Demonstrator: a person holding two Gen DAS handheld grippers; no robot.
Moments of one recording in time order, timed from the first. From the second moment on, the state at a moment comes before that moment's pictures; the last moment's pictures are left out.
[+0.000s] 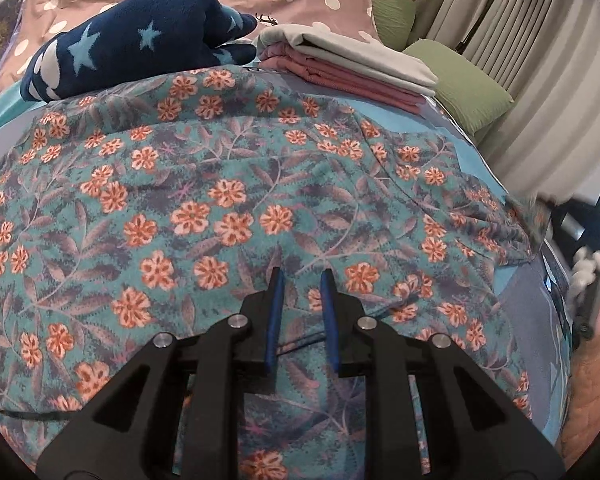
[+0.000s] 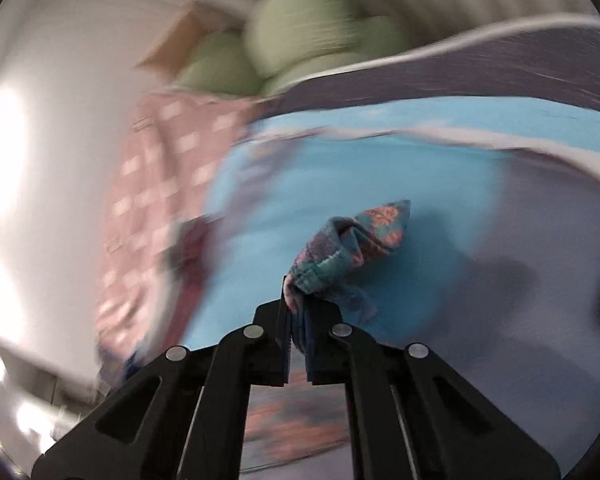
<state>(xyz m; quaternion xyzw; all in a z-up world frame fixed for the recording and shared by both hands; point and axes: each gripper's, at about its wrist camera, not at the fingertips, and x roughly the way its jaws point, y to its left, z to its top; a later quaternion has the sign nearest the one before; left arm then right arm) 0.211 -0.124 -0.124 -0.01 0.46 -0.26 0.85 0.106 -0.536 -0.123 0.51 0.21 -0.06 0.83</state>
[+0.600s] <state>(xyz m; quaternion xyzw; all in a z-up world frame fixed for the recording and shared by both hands) 0.194 -0.041 -0.101 -0.16 0.44 -0.32 0.82 0.186 -0.245 -0.101 0.26 0.36 0.25 0.86</state>
